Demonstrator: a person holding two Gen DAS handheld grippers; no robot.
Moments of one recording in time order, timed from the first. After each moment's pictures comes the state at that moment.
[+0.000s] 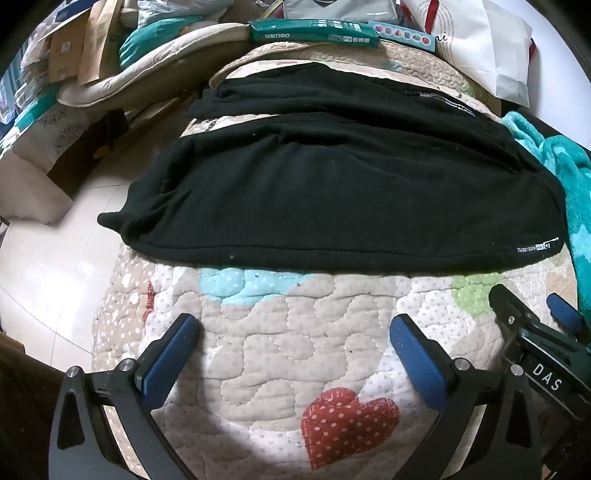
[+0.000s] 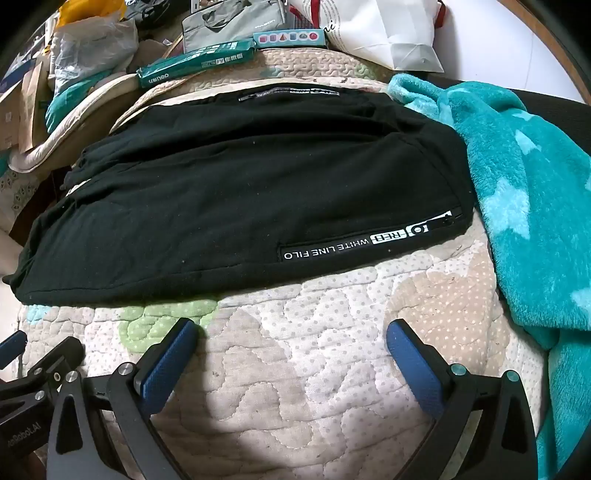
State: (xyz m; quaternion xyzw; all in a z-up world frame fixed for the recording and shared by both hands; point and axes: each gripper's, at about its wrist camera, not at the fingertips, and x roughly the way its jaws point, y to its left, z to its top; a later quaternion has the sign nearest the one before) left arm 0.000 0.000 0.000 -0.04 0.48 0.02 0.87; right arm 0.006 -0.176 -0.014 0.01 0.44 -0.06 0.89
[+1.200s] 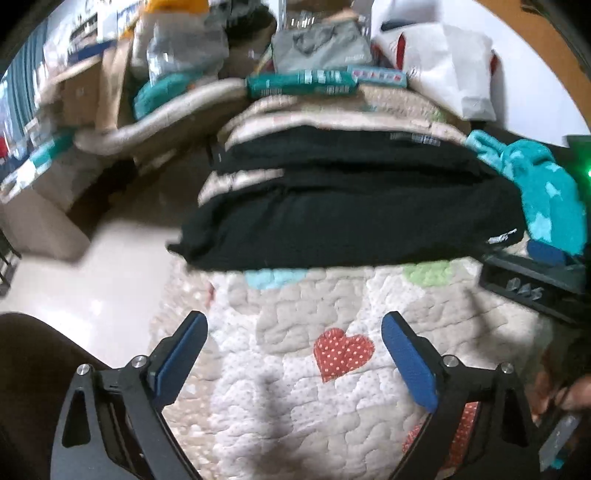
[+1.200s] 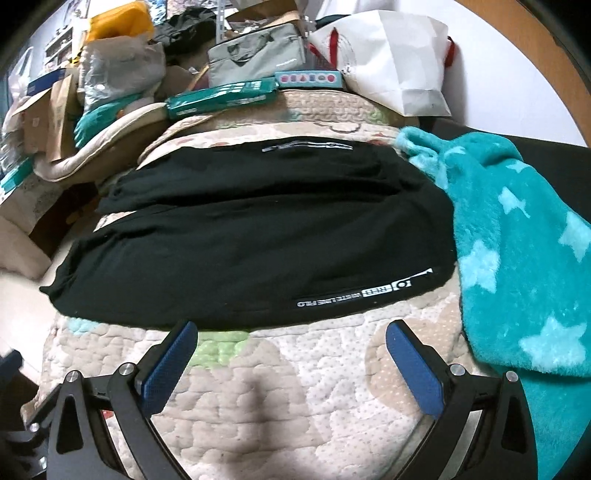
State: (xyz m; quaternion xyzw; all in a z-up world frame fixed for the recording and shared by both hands) left arm -0.080 -0.008 0.071 0.00 0.39 0.02 0.92; right arm -0.016 -0.163 0.039 -0.01 0.39 -0.03 0.92
